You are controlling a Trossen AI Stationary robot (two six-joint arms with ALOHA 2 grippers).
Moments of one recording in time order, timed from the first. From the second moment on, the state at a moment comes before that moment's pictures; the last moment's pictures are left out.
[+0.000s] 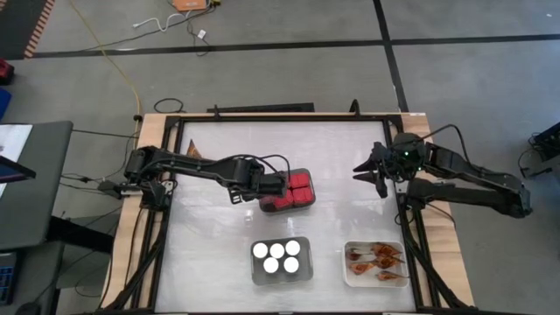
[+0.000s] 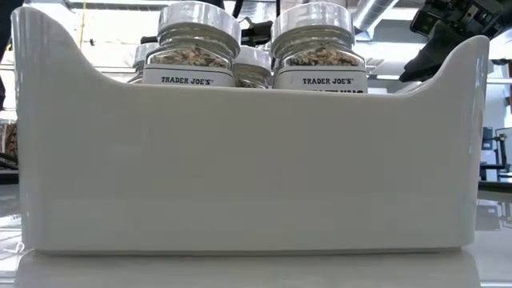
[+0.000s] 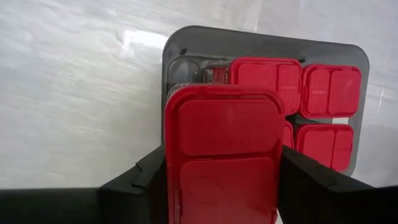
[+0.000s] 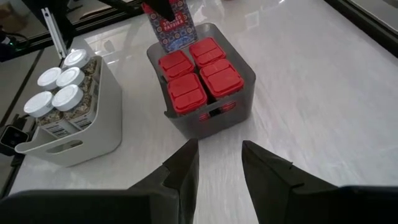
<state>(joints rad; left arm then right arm) -0.09 1.83 1.64 -1.09 -0.28 -1.87 -0.38 0.54 0.59 -0.60 -0.30 0.07</state>
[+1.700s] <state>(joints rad) -0.08 1.83 1.70 -1.18 -0.28 -1.72 -0.38 0.54 0.59 -0.60 -0.30 0.07</state>
